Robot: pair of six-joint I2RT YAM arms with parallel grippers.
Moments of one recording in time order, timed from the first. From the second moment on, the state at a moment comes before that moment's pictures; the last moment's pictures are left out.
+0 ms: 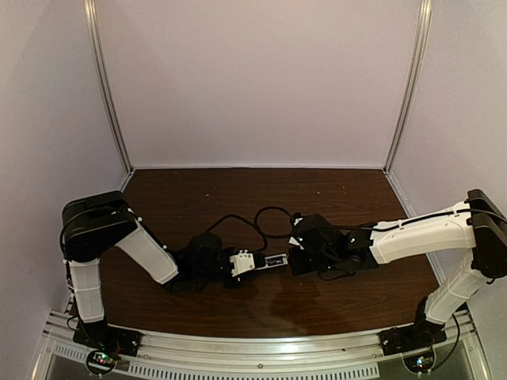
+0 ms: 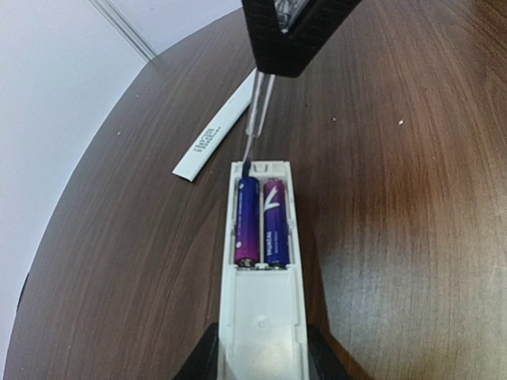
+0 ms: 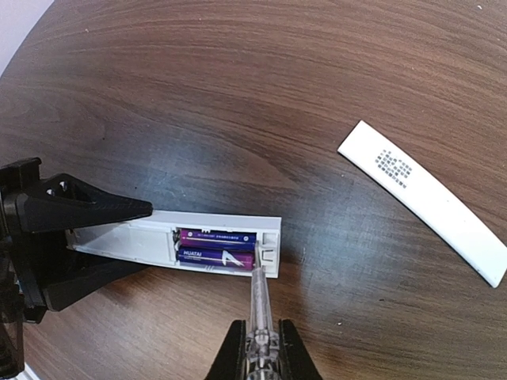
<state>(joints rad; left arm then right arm) -0.98 1.98 0.67 0.87 0.12 0.61 1.05 1.56 0.87 -0.21 0.30 0.69</state>
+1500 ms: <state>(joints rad) -0.98 1.98 0.67 0.87 0.09 0.61 0.98 1.59 0.85 -0.12 0.16 0.62</state>
